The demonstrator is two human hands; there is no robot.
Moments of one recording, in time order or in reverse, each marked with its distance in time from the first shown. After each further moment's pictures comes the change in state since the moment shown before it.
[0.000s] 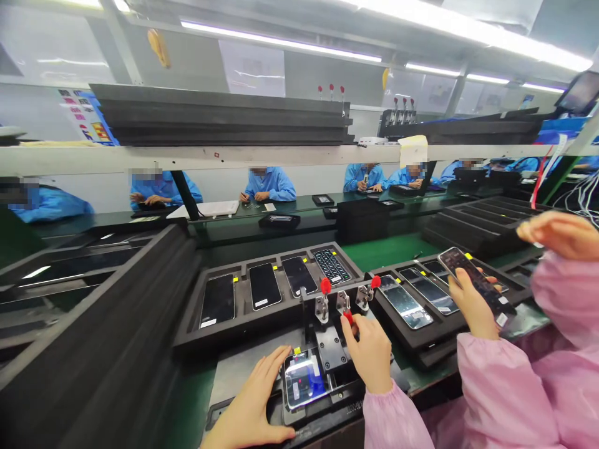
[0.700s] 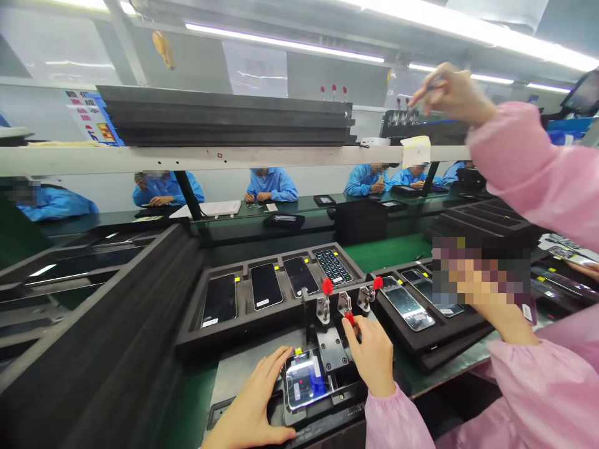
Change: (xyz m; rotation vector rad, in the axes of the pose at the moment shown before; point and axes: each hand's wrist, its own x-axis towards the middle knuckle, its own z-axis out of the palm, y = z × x) left_hand -0.001 0.001 0.000 -0.014 0.012 0.006; right_hand 0.001 0.001 -0.002 0.010 0.025 -0.075
